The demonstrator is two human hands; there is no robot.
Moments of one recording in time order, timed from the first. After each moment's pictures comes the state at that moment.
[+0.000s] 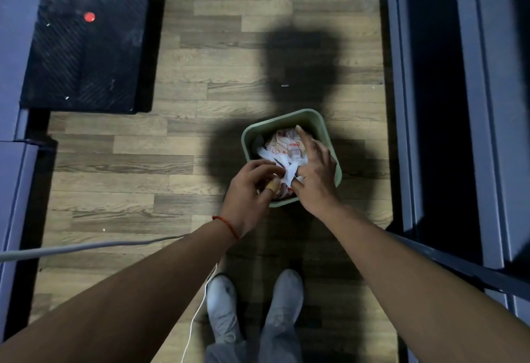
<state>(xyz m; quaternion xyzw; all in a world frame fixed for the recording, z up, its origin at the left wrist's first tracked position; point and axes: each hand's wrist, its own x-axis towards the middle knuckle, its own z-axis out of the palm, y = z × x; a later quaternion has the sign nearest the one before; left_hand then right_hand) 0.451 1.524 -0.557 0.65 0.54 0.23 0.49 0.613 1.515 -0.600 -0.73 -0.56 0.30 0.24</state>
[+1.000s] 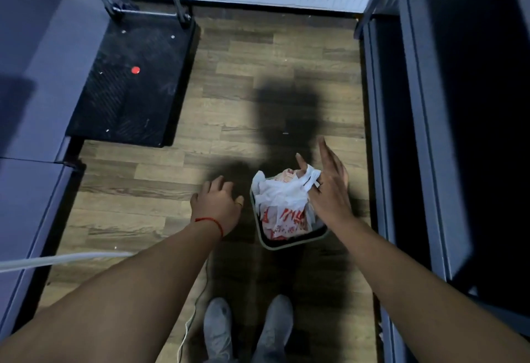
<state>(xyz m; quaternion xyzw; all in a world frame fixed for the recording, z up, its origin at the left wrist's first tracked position) 0.389 1.550 -0.458 0.67 0.69 -0.10 0.26 0.608 1.533 -0.416 -0.69 -0.61 0.22 0.32</state>
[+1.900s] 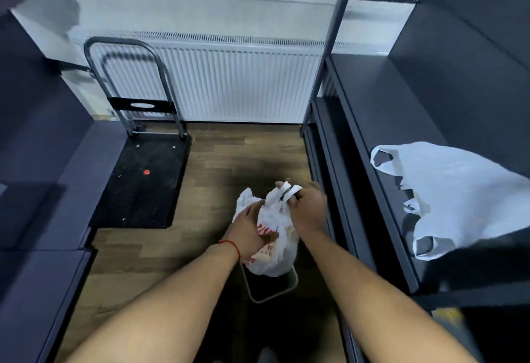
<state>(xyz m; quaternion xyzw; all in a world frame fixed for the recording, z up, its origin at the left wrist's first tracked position) 0.448 1.515 -0.133 0.76 0.51 0.10 0.40 0.593 1.491 -0.093 -0.74 -0.51 0.18 0.40</state>
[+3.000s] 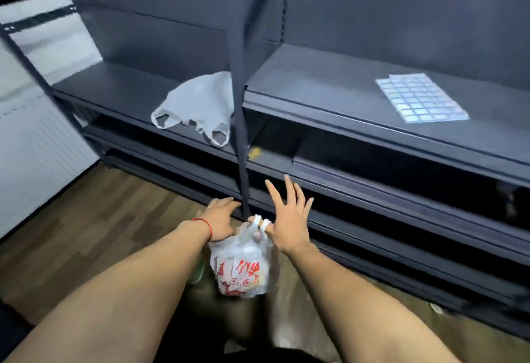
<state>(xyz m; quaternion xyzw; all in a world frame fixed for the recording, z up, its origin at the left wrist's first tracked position) 0.488 1.280 -0.063 0.96 0.02 -0.25 0.12 0.497 1.086 -0.070 -0.97 -0.15 0.01 0.20</state>
